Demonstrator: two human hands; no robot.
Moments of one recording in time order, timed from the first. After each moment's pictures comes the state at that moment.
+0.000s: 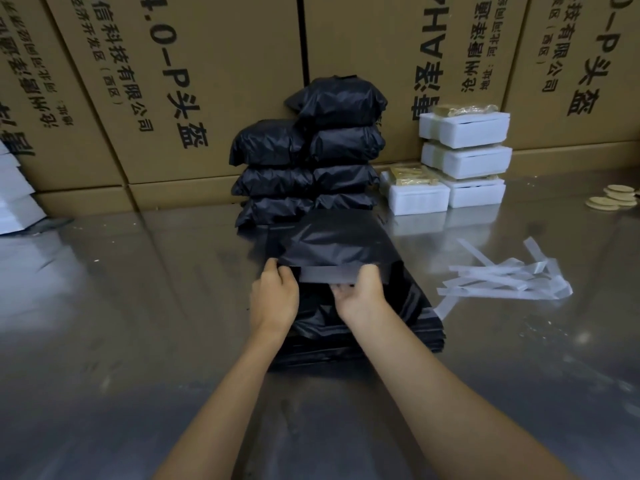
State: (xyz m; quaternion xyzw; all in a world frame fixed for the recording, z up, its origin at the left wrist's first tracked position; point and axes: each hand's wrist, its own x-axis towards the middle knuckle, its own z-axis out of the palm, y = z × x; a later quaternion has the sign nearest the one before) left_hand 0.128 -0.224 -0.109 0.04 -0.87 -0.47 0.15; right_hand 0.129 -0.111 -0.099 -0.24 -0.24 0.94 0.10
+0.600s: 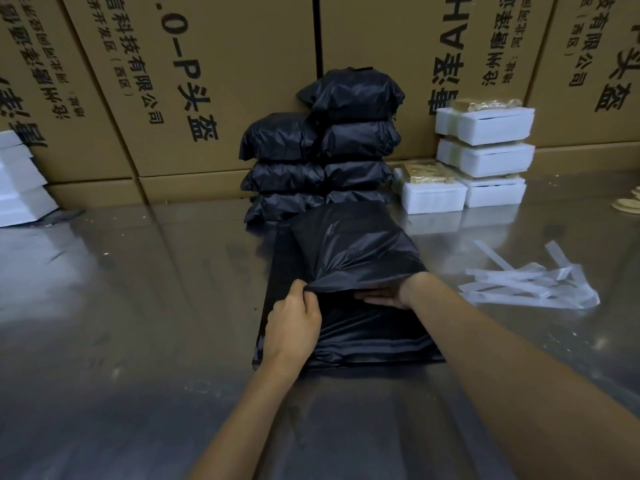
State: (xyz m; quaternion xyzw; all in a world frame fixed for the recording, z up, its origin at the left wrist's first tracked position) left_hand 0.144 -0.223 -0.141 -0.02 -0.92 -0.37 0.15; right_hand 0.098 -0.028 -0.113 -0.22 -0.57 0.78 -0.12
